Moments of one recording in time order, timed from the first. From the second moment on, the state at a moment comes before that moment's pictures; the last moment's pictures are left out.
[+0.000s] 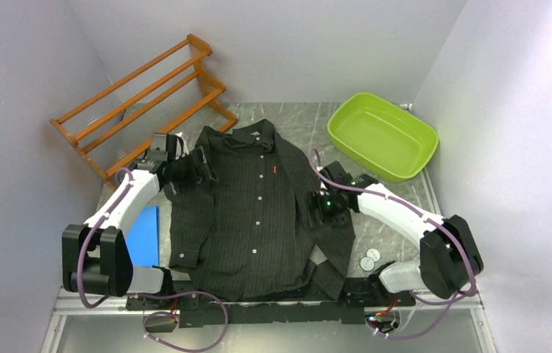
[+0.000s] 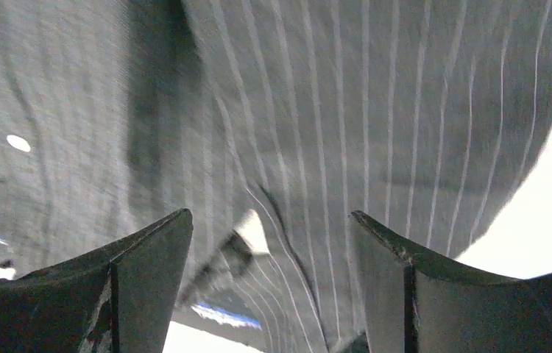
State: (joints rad) left arm -0.12 1.36 1.00 -0.55 0.26 -0.45; right arm 0.53 1.37 0.90 -0.71 -0.15 0.41
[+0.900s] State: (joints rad) left arm -0.12 1.36 0.92 -0.48 0.33 -0.52; right arm 0.84 1.52 0.84 -1.02 0.16 0.58
